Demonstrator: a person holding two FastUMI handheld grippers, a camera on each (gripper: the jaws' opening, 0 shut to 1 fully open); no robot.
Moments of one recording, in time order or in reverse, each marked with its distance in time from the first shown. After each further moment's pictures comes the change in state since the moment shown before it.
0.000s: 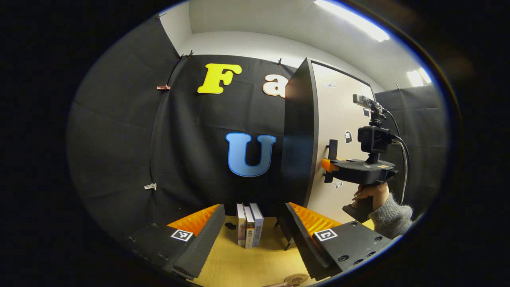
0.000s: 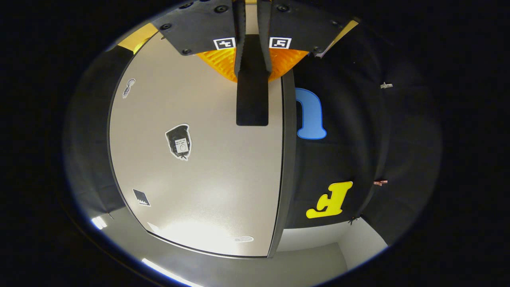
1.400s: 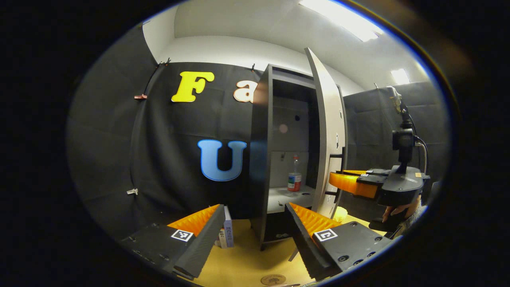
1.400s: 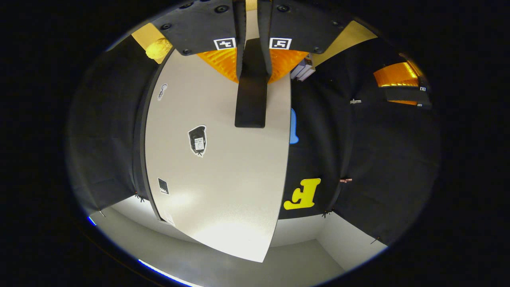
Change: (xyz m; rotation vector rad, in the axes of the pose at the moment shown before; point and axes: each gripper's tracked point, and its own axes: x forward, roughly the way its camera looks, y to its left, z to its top) left arm -0.036 -0.118 0.017 0.042 -0.025 -0.162; right arm -0.138 -0.055 0.027 -0.019 0.019 0.204
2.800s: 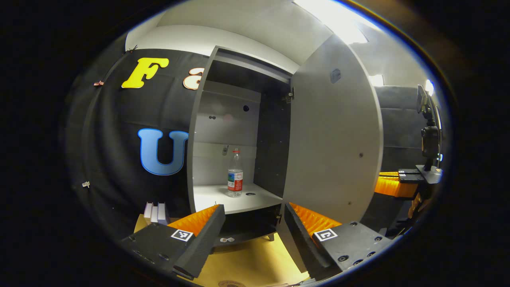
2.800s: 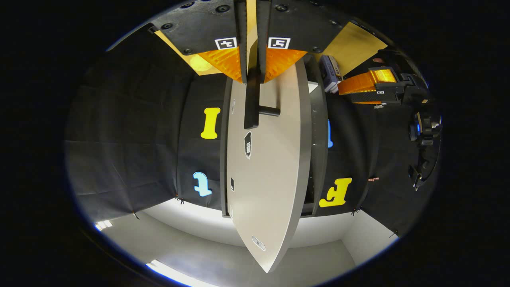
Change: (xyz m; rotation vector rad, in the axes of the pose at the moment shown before) left arm 0.070 -0.149 -0.013 -0.039 0.037 -0.298; right arm -0.133 -0.152 0.006 -0.008 0.049 -0.233
